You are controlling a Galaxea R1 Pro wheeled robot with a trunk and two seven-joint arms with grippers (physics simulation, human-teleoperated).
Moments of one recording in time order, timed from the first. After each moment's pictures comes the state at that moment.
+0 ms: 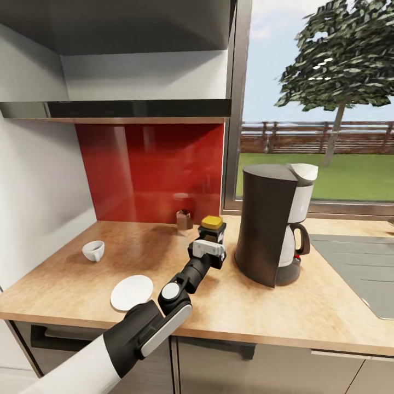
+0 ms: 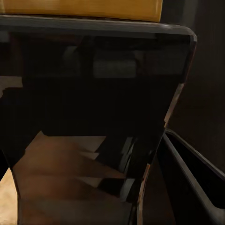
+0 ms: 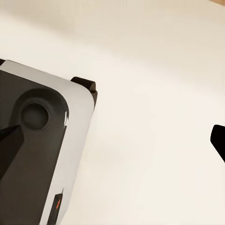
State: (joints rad) left arm -0.69 -0.02 -0.90 -1.25 0.56 -0.03 0.32; right arm -0.01 -0.32 -0.06 -0.03 0.19 -0.34 0.42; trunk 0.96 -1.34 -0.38
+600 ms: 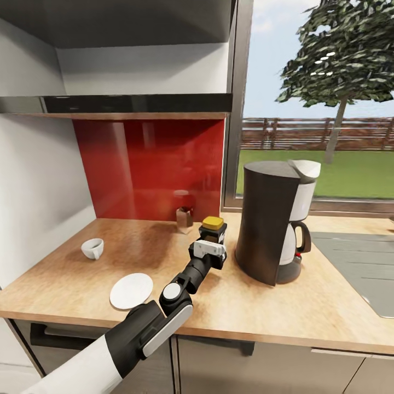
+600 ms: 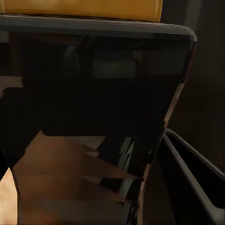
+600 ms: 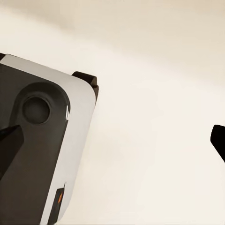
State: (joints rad) left arm -0.69 -0.03 -0.89 -1.24 0.56 -0.03 0.32; right arm -0.01 -0.32 -0.06 -0.03 0.19 -0.34 0.42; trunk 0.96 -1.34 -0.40
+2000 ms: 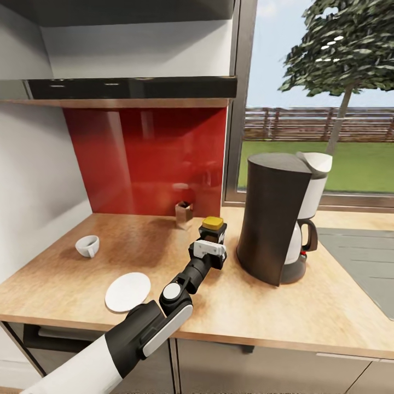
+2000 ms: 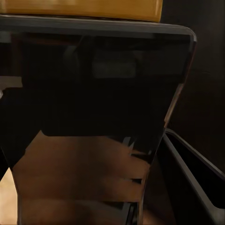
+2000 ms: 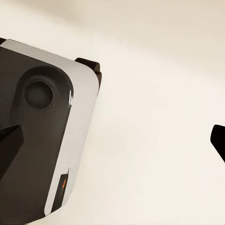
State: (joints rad) left arm -0.69 -0.03 -0.89 -1.24 0.56 -0.03 0.32; right arm -0.01 -0.32 -0.06 -0.03 0.19 -0.34 0.42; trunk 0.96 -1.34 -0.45
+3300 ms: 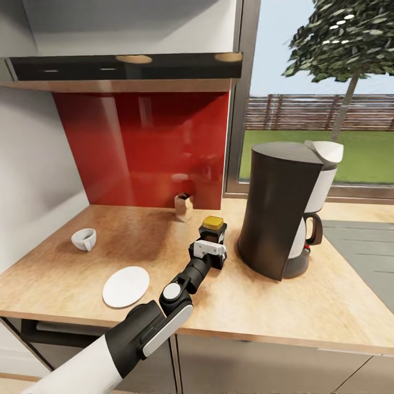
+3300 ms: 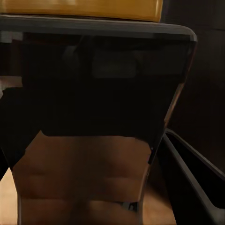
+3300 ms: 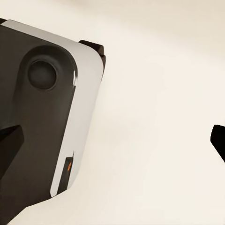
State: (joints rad) left arm -0.69 -0.03 -0.89 -1.24 0.56 -0.03 0.32; right arm -0.01 -0.32 -0.06 -0.03 0.19 -0.34 0.42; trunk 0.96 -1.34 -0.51
